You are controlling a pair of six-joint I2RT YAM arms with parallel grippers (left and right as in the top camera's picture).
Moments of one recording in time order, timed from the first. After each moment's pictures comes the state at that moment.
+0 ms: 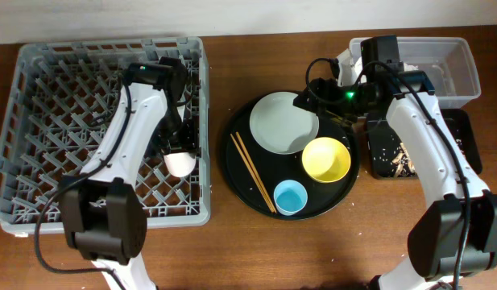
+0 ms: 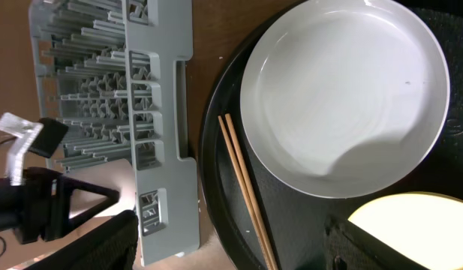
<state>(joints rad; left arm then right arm) -0.20 1.97 1.74 -1.49 0.03 -0.26 0.07 1.77 1.54 -0.88 -0.65 0.34</state>
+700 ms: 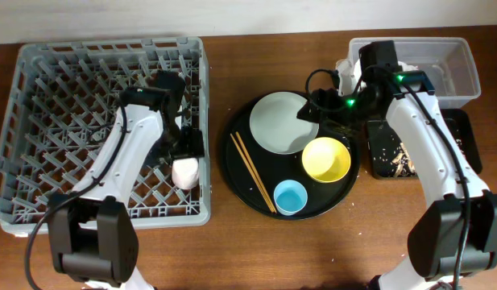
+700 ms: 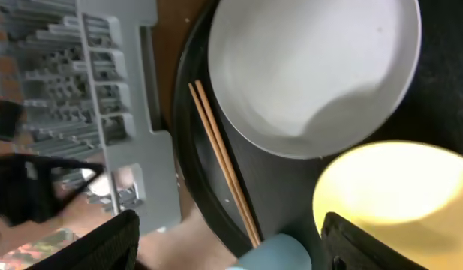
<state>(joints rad) -0.20 1.83 1.51 -1.23 0.00 -0.30 0.07 1.77 1.54 -1.02 -0.59 0.28</state>
